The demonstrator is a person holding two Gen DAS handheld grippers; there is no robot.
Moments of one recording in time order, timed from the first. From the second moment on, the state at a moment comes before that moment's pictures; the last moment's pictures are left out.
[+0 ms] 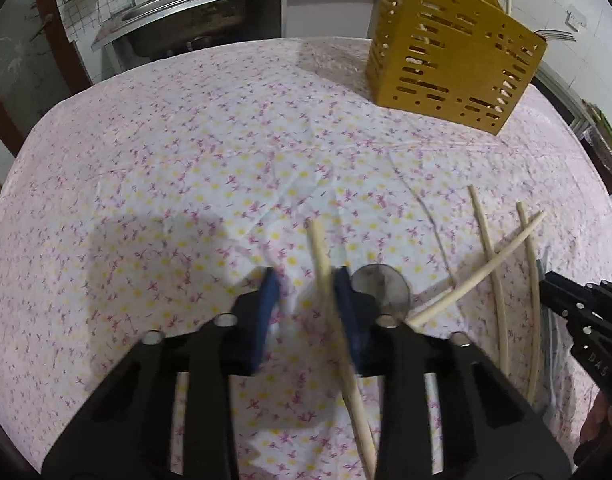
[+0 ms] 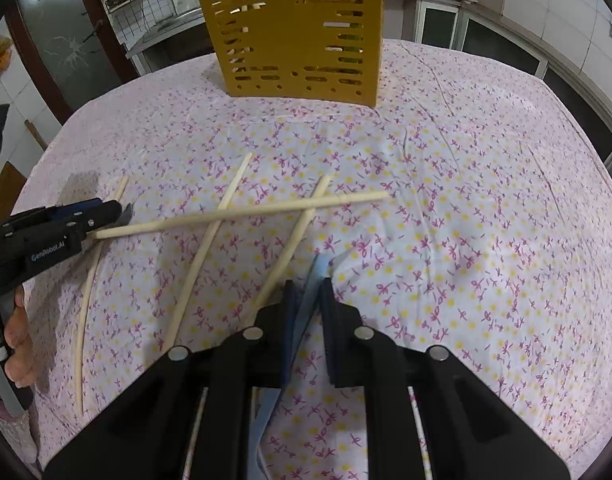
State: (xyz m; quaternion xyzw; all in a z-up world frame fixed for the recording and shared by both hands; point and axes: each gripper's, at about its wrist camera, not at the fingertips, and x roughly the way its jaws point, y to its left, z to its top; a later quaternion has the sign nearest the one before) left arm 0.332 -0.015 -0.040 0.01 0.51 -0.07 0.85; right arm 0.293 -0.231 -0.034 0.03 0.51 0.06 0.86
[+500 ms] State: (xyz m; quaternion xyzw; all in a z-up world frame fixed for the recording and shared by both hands) left arm 0.337 -0.018 -0.041 0.00 0.53 -0.08 0.84; right arm 0.302 -0.233 -0.035 0.04 0.52 0.07 0.85
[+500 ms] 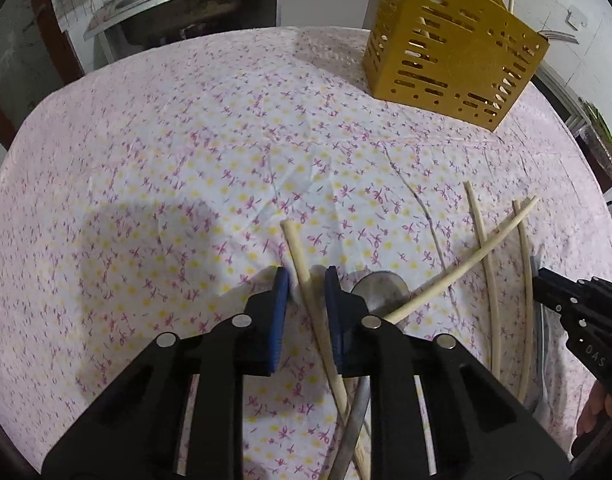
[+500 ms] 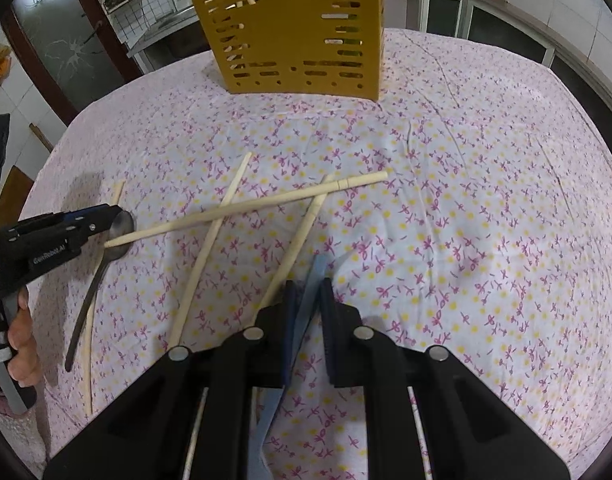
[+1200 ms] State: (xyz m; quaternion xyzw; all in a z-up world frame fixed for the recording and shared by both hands) left arm 0.311 0.004 -0.001 -0.06 0.47 -0.11 0.88; right arm 0.268 -0.262 -0.007 0.09 0.43 0.07 0.89
